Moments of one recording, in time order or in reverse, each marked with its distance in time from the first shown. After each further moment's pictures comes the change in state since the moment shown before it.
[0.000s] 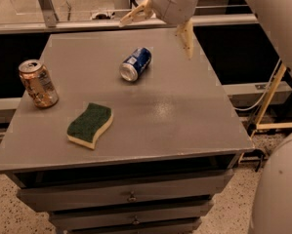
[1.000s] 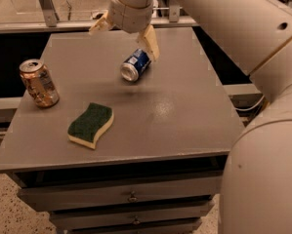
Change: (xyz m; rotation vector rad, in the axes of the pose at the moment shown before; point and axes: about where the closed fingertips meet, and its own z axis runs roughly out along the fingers) arm 0.005 -0.068 0.056 -0.048 0.142 -0.047
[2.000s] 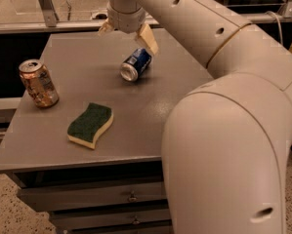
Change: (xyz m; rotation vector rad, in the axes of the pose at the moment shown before) arm 0.064 -0.011 0.051 -0.127 0.143 0.061
